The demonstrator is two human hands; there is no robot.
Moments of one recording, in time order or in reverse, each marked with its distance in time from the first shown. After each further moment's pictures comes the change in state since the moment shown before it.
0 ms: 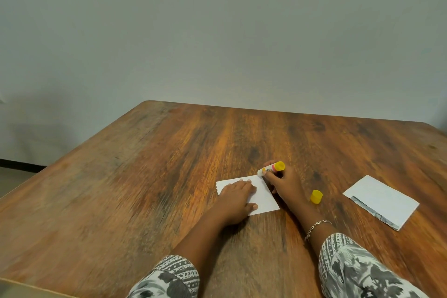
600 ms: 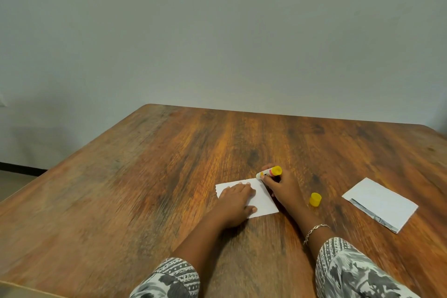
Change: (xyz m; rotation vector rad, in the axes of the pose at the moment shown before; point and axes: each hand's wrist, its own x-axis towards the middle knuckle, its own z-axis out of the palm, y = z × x) left_hand 0.000 0.001 0.000 0.000 -0.006 -0.010; right_hand 0.000 0.000 0.001 -0.069 -0.011 0.001
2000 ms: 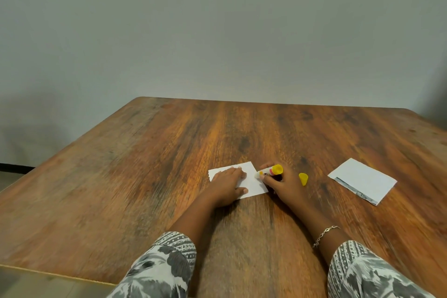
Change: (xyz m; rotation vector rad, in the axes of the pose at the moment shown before) left_hand 0.004 -0.003 0.001 -0.011 0.019 0.010; right_hand -0.049 -0.014 -0.027 0.070 -0.062 0.005
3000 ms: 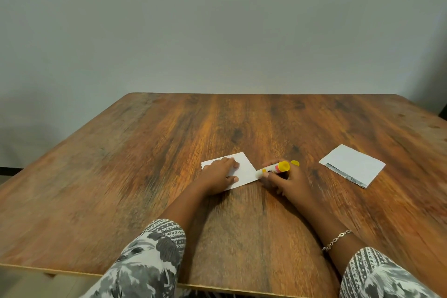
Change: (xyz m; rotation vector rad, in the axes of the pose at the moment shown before) left_hand -0.006 0.005 -0.011 0.070 -0.029 0.000; right_hand -0.033 -0.005 -0.022 0.092 -0.021 0.063
